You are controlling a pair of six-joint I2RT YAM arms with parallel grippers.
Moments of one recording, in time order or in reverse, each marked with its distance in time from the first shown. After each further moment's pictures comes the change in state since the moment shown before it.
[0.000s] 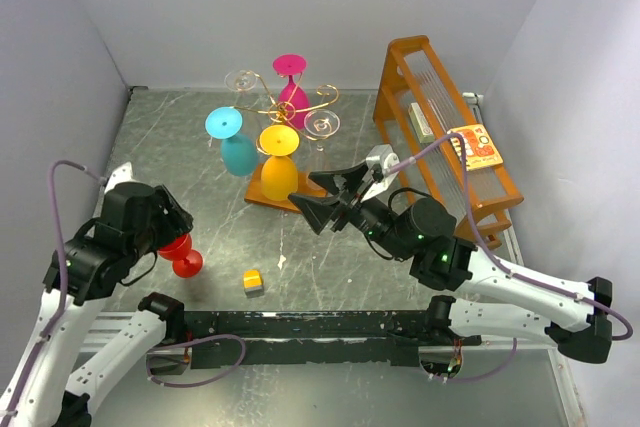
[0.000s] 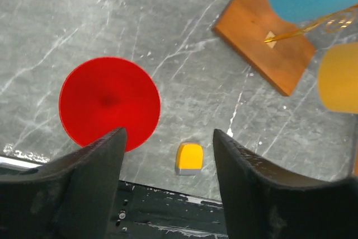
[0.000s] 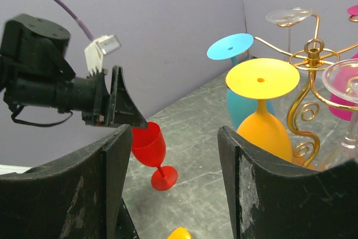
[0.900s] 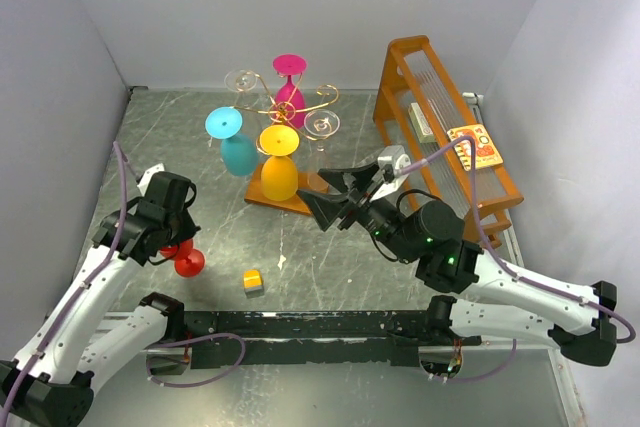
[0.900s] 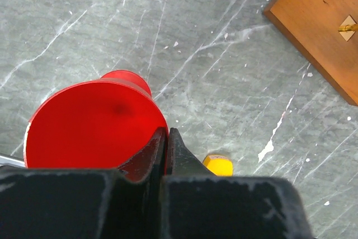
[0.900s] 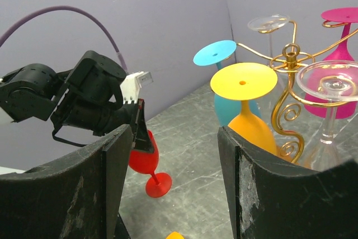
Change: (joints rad) left arm 0.000 0.176 -0.197 0.127 -0.032 -0.022; right arm 0.000 -0.036 -0.018 0.006 0.054 -0.010
